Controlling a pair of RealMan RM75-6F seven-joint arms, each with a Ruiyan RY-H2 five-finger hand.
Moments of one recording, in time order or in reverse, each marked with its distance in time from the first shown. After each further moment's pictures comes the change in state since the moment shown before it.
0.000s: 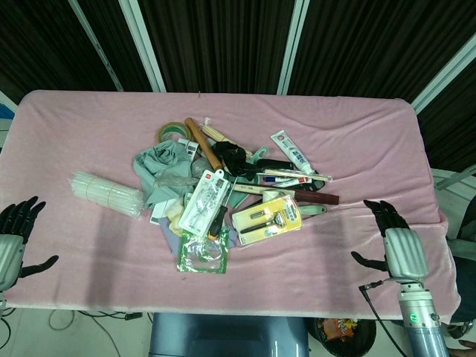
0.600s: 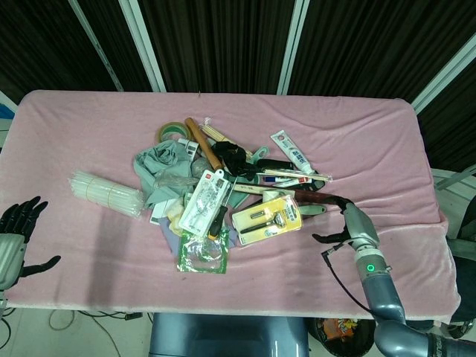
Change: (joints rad) left arm -0.006 0.012 0.002 -0.010 -0.006 -0.019 -0.035; right arm 0.340 -0.067 0.207 -0.107 0.832 -0.239 -0.152
